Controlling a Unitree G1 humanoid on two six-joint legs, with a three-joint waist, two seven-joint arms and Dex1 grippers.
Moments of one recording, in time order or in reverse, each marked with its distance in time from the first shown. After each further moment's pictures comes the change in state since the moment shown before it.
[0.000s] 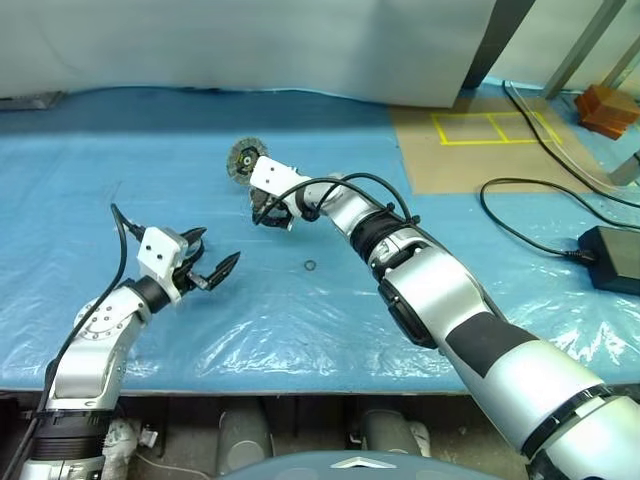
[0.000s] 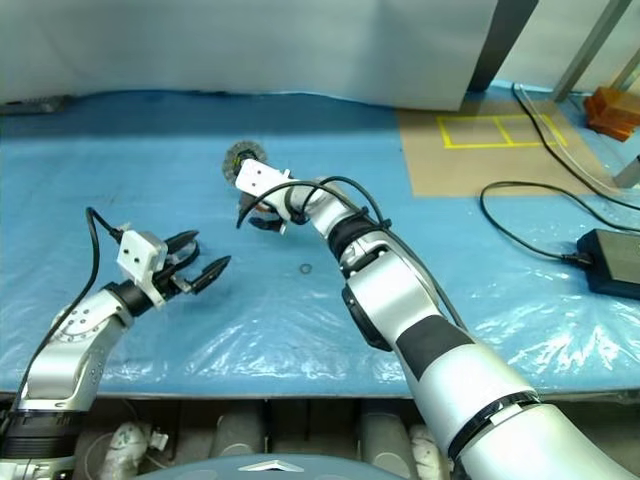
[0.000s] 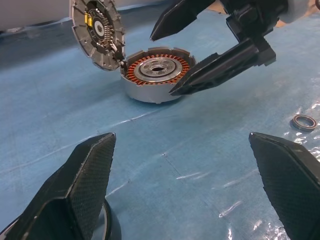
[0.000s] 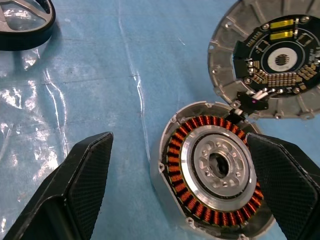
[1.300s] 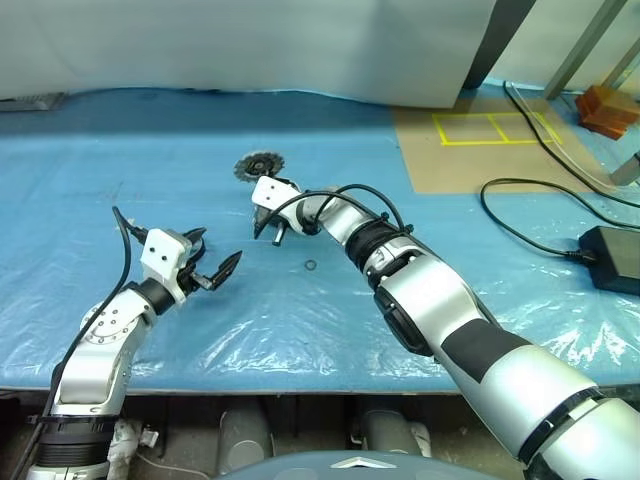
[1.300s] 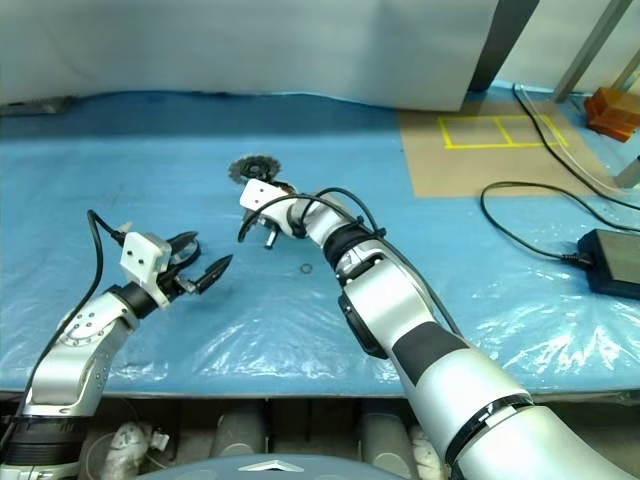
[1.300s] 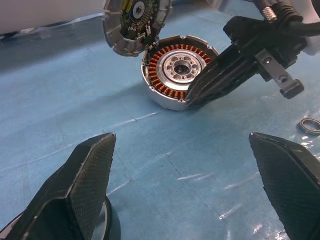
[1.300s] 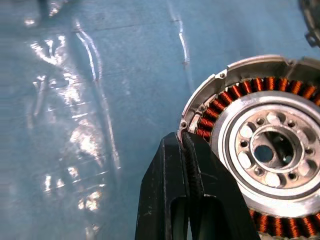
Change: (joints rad) left arm 0.014 -0.024 -0.010 -0.028 0.023 0.012 0.053; right arm 0.038 0.013 -0.027 -0.029 -0.045 0.159 0.140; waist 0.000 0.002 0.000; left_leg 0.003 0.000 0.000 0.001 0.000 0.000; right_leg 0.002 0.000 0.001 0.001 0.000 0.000
